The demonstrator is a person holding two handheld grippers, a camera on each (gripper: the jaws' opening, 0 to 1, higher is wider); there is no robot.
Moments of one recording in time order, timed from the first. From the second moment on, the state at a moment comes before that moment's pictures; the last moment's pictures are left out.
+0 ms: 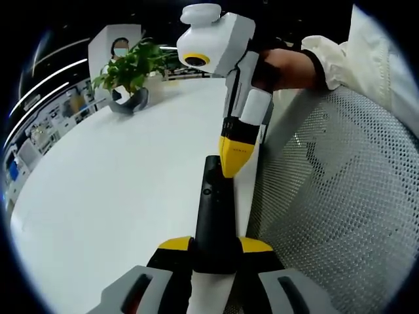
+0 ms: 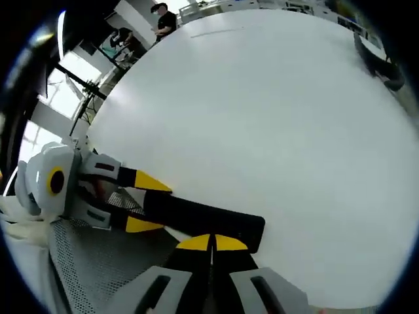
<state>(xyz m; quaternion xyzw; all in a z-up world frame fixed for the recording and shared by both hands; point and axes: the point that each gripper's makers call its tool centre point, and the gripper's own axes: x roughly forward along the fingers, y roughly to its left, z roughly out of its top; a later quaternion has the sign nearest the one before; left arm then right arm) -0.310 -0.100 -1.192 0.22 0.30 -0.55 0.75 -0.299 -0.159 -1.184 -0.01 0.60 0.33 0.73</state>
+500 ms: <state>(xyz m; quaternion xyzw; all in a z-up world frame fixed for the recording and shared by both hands) -0.310 -0.100 -1.192 0.22 0.30 -0.55 0.75 -0.287 -0.152 -1.184 -0.03 0.56 0.35 0.75</state>
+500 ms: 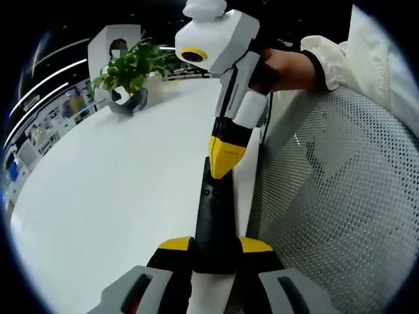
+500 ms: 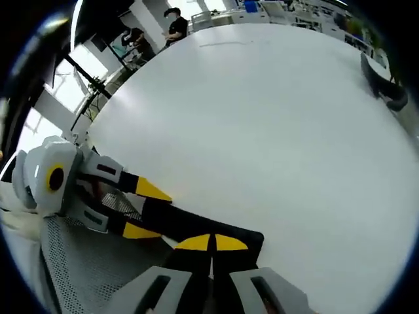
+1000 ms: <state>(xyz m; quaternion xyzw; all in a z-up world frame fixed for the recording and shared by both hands) -0.310 -0.099 -1.192 0.22 0.31 -0.54 0.75 -0.287 -0.152 -1.185 -0.06 0.54 0.36 0.75</state>
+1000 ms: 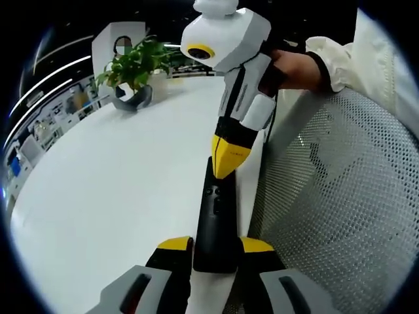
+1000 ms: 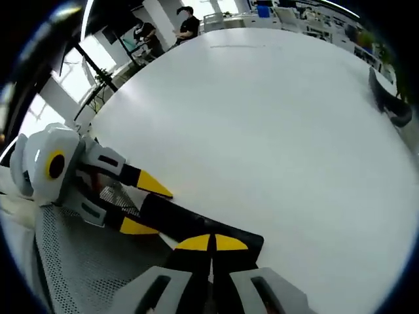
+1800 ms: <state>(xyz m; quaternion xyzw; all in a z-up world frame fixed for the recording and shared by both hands) -0.313 -0.104 -1.192 0.23 0.31 -0.54 0.74 -0.285 -0.152 -1.182 -0.05 0.54 0.36 0.76</state>
